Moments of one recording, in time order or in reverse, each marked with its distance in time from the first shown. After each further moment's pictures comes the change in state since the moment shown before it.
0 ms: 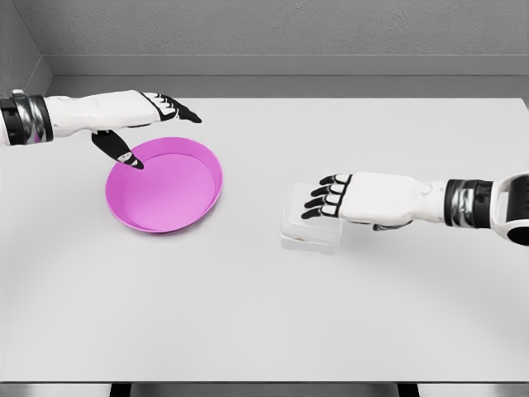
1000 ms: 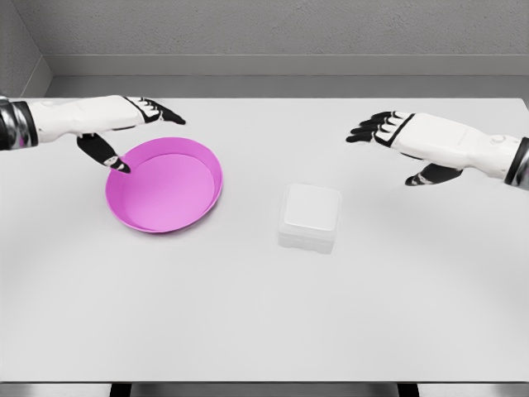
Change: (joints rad) left arm 0.023 0.034 0.008 0.039 0.030 0.000 0.004; right arm 0.057 0.028 -0.295 0.184 -0.213 0.000 0.000
